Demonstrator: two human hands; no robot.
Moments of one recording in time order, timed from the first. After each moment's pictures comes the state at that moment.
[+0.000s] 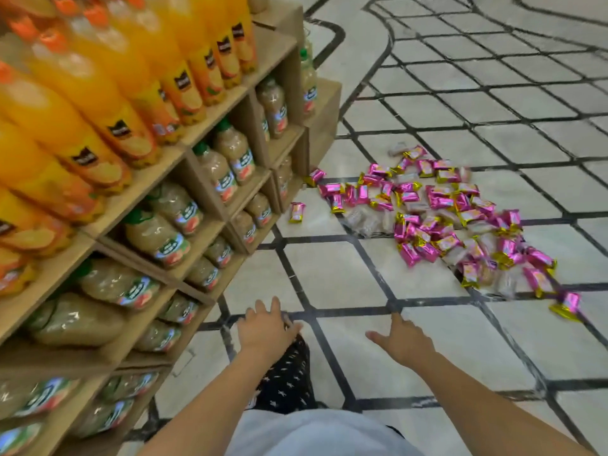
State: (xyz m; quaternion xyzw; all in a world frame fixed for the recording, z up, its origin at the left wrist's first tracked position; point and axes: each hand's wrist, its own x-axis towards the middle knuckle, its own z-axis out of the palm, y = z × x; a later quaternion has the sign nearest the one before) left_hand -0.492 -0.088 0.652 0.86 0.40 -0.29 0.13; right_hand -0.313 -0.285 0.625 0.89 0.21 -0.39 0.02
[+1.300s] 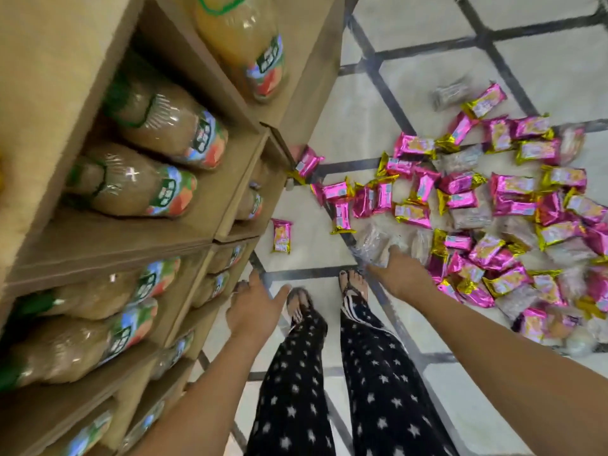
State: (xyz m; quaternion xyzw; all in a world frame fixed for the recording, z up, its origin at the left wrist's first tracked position) left_hand -0.015 0.304 0.417 0.73 0.55 -0.30 0.28; right_hand 0.207 0.144 0.381 0.85 0.17 -0.50 0.01
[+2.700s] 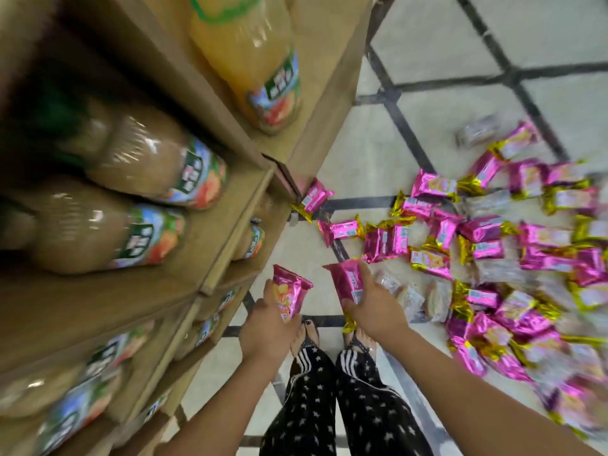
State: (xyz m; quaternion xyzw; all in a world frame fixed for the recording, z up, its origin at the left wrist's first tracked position) left_hand 0.048 0.342 0.337 0.76 0.54 -0.28 0.24; right_hand 0.204 0.229 0.315 0.83 0.22 -0.50 -0.08
